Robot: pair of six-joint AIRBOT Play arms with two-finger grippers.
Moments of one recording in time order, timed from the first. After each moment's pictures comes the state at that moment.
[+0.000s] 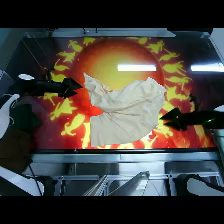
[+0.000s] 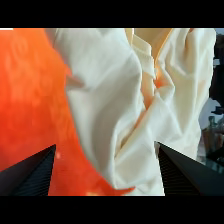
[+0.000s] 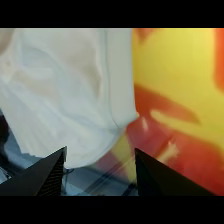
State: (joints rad) left arm 0.09 -1.88 1.43 0.50 -1.16 -1.02; right arm -0.35 -1.31 0.62 -0.67 1.19 1.13
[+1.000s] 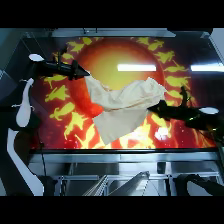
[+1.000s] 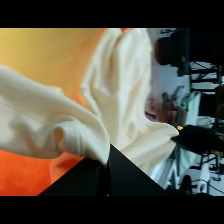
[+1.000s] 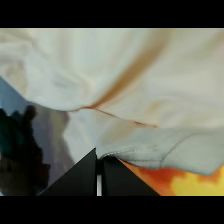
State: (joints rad) left arm 0.05 -2.10 2.00 0.39 -1.47 -1.19; right arm -0.14 -1.16 0.61 -0.22 0.94 0.93
